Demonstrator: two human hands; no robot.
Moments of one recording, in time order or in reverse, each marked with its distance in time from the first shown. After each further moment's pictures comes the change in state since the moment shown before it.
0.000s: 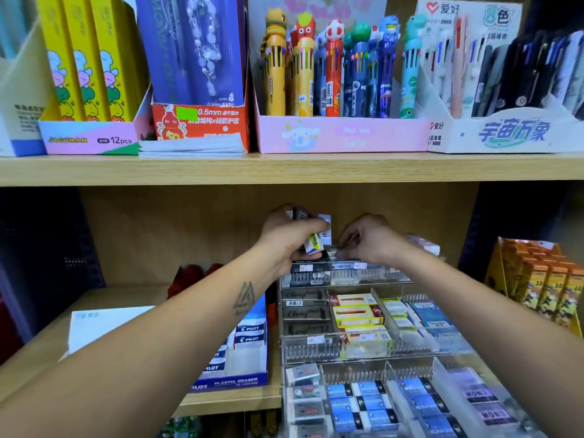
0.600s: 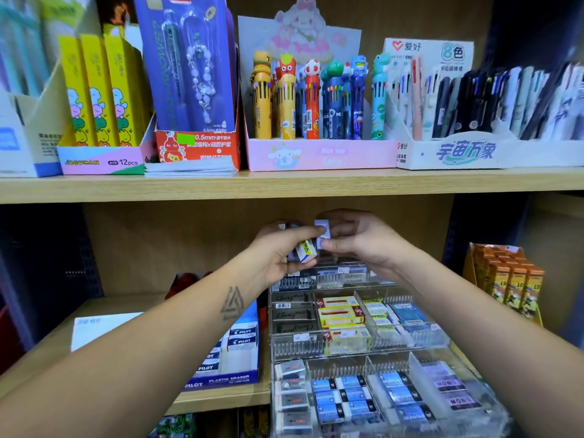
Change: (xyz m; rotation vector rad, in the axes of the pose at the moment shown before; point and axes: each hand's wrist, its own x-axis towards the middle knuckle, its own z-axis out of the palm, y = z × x) left_hand -0.029 0.015 0.005 -0.102 -0.074 -0.146; right_hand -0.048 -0.026 -0.023 0.862 -0.009 -0.072
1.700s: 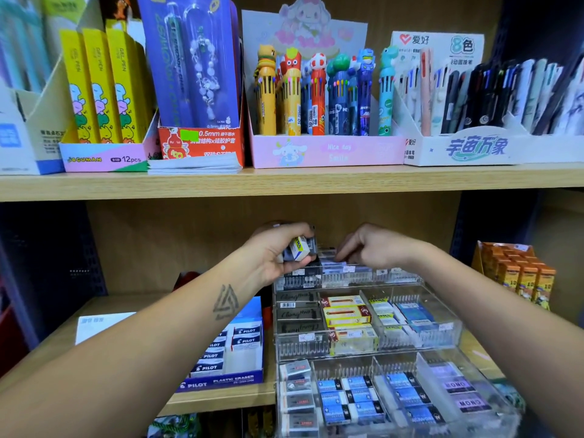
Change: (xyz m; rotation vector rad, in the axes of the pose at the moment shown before) left_hand -0.001 0.003 -0.013 -0.014 0.020 -0.076; right_hand 0.018 0.010 -0.023 -0.885 -0.200 0.198
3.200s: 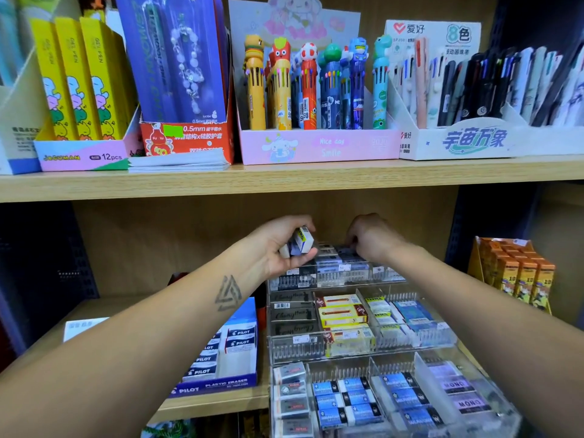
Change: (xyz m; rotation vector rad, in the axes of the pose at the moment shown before) left_hand 0.015 0.005 0.014 -0.017 -0.067 -0.108; right_hand 0.038 0.027 0.008 -0.446 0.319 0.073
